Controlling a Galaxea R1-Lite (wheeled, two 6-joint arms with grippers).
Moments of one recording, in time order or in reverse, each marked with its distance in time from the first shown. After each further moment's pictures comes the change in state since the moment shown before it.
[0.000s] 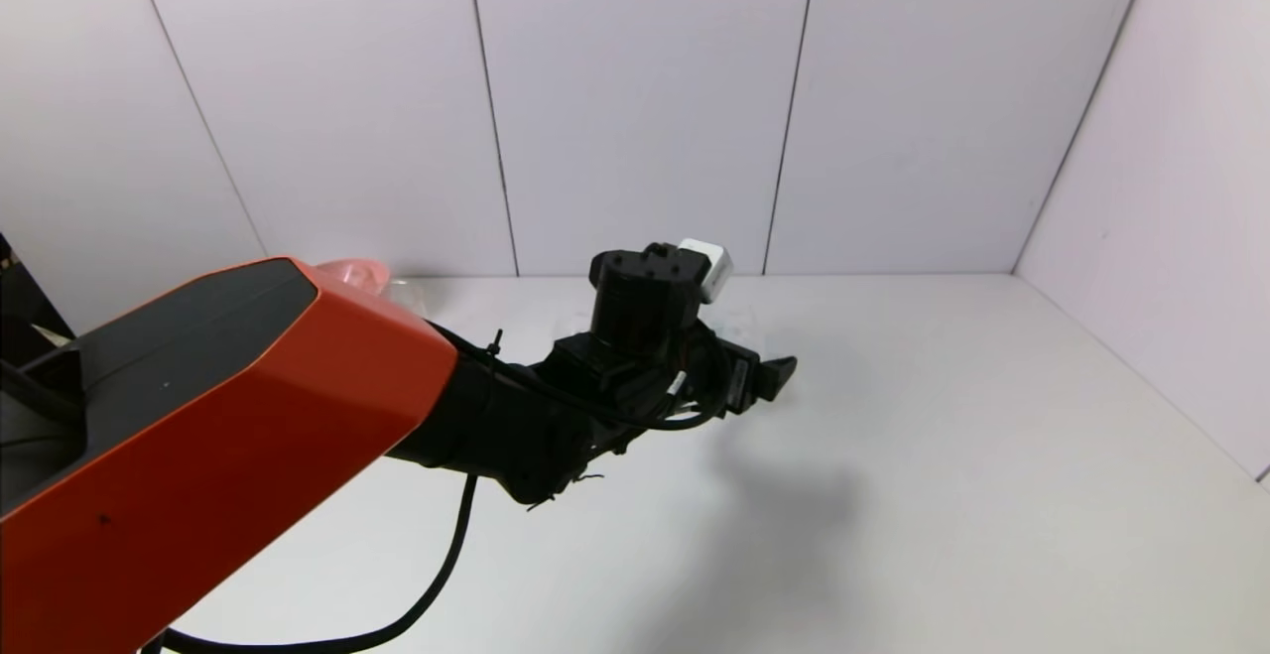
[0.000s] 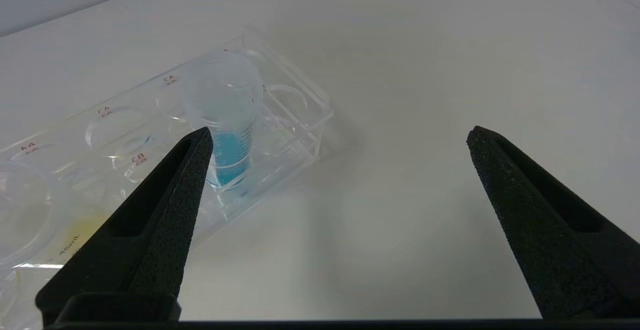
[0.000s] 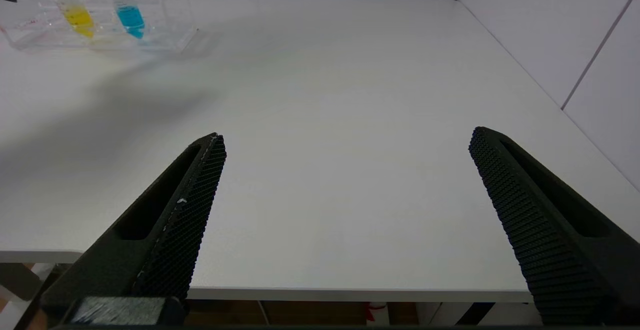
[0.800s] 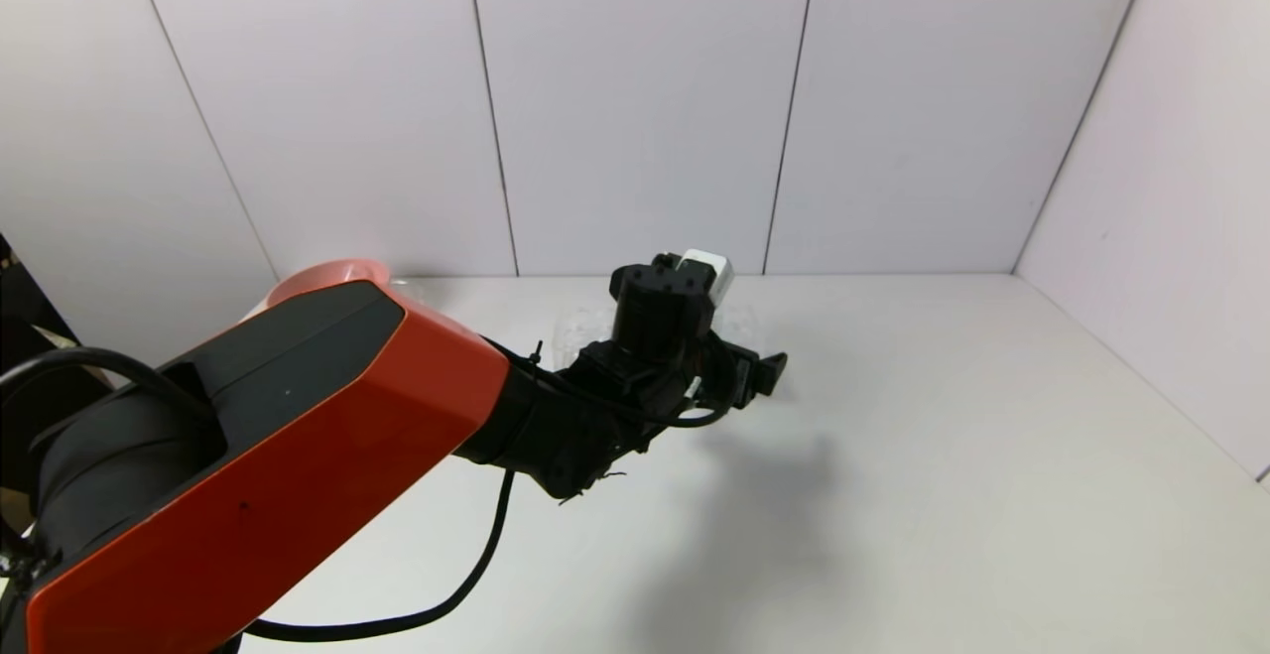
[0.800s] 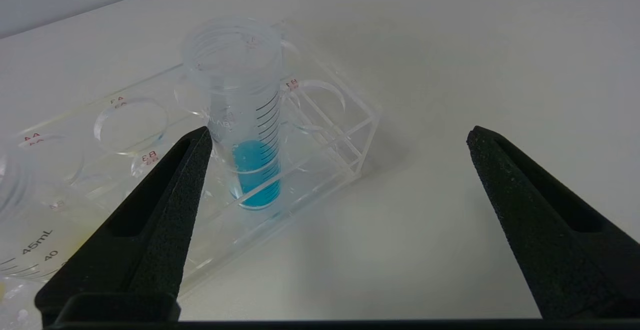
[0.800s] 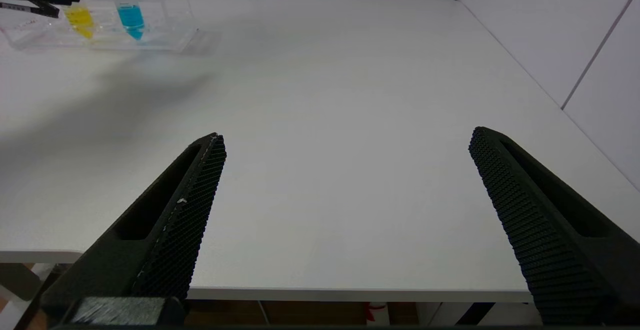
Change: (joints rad) left arm 0.006 0.098 -0.086 -0.013 0.079 0.010; right arm 0.000 0.000 0.000 0.000 0.000 0.000
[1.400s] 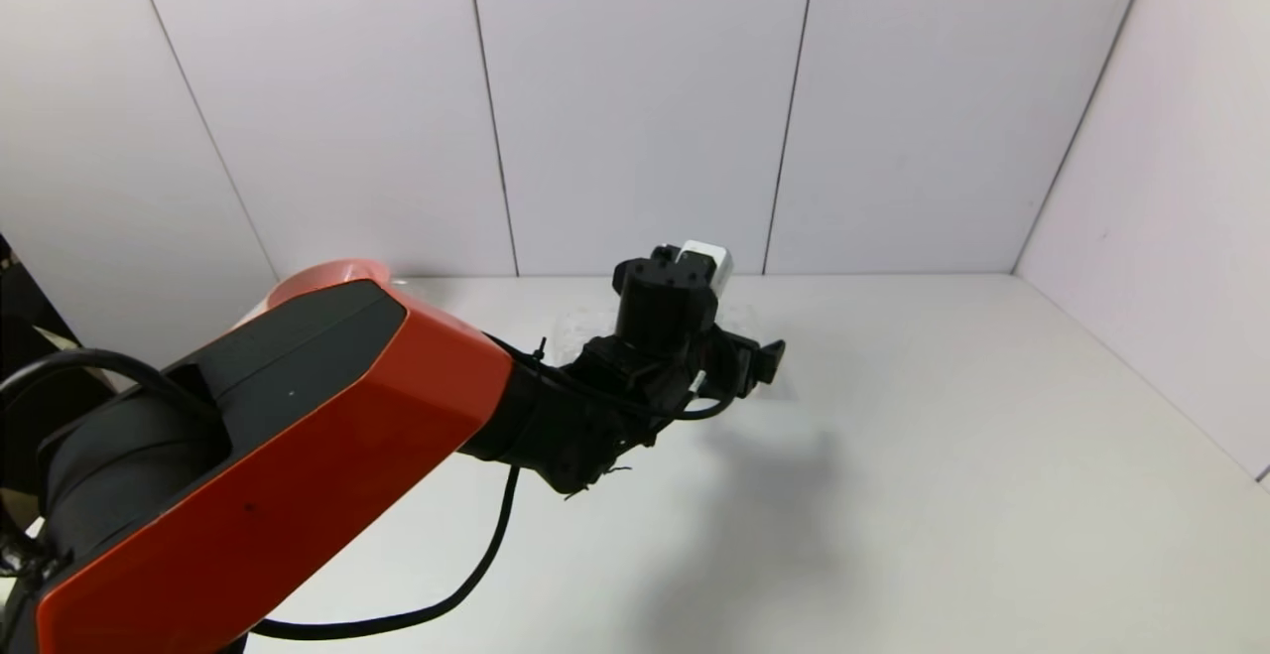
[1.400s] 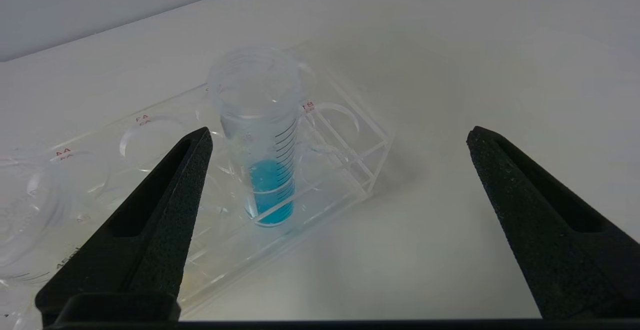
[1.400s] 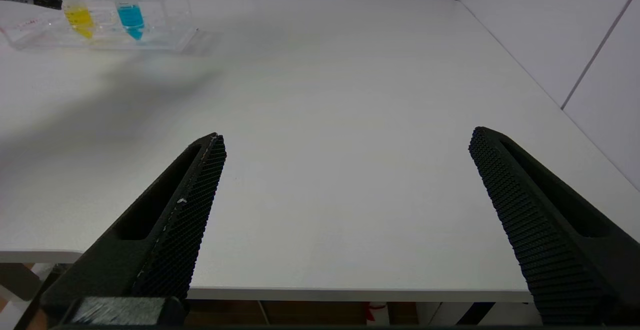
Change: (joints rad) left arm 0.000 0.010 -0.032 -0.005 0.057 -0.001; right arm 0.000 0.000 0.000 0.000 0.000 0.000
